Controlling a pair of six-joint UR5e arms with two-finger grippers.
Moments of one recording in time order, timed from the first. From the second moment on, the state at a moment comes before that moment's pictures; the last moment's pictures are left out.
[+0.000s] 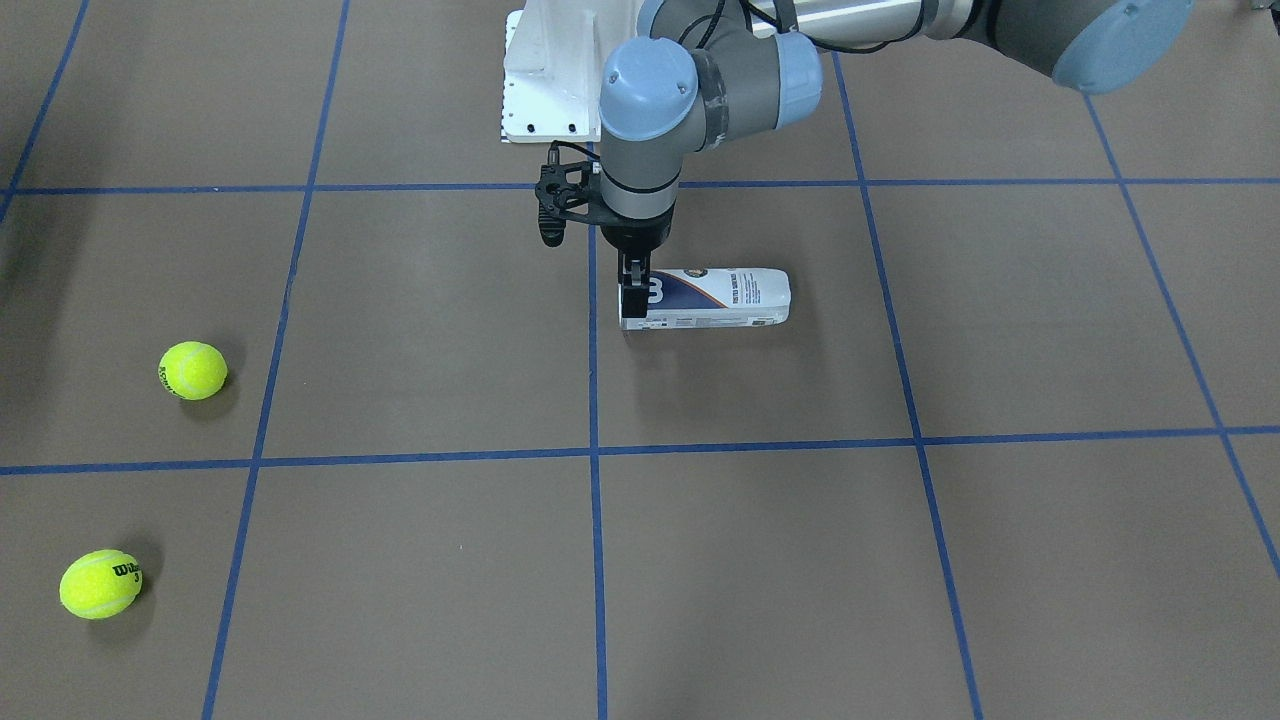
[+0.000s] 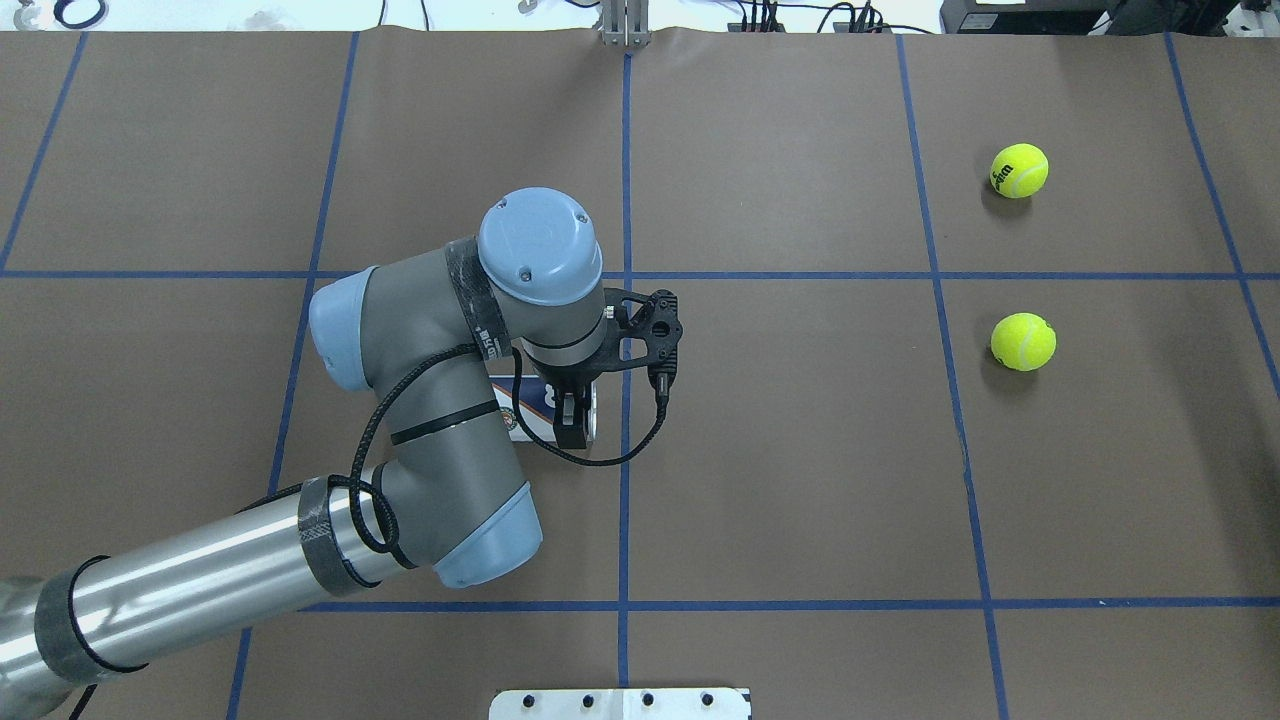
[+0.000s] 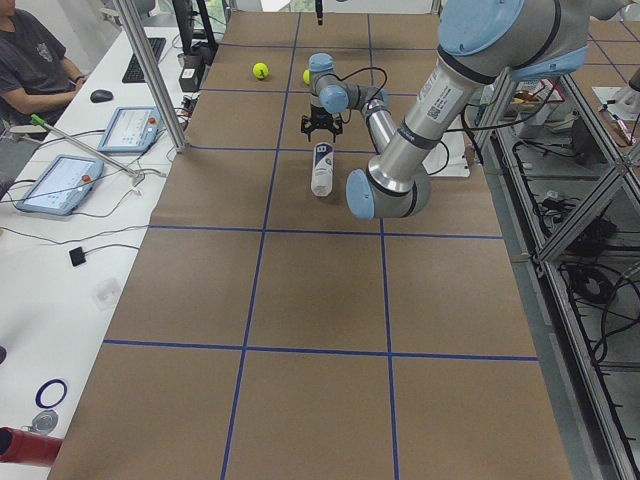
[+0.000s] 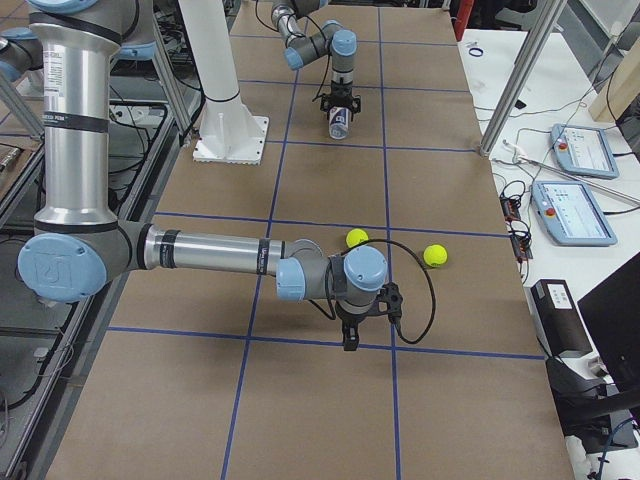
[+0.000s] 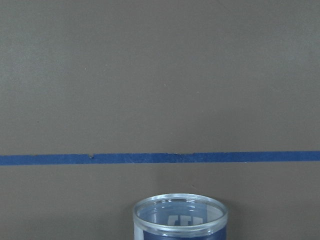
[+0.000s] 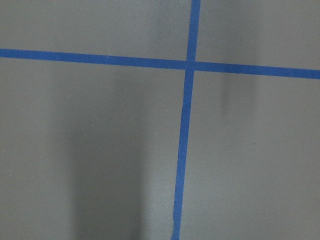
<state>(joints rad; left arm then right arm) -0.50 -2.39 -1.57 -1.51 -1.92 0.39 1.45 -1.65 1.58 -1.44 2.37 0.05</state>
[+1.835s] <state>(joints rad) -0.47 -2.42 -1.44 -1.57 -1.87 0.39 1.45 -1.65 1.60 -1.44 2.37 0.05</state>
